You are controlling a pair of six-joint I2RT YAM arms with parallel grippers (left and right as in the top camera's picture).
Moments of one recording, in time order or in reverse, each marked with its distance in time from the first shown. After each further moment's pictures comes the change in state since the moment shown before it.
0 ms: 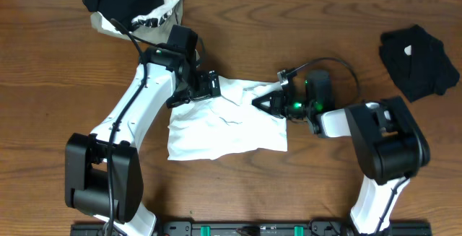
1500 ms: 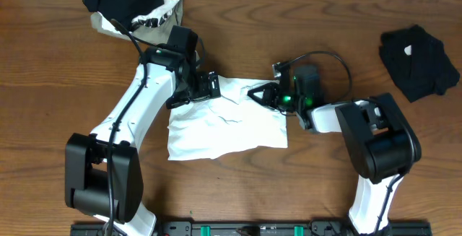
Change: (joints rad) left arm 0.000 0.000 0.000 -0.011 0.000 0.002; right arm 0.059 0.020 0.082 0.001 0.192 0.031
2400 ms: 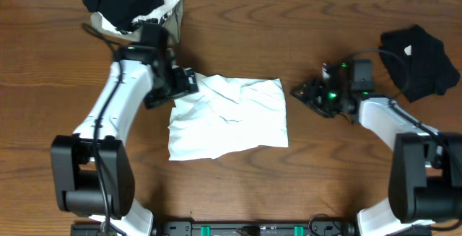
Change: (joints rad) left arm 0.191 0.000 0.000 -0.039 0.005 0.083; right arm -0.300 -0.340 0.034 -0.869 0.177 -0.287
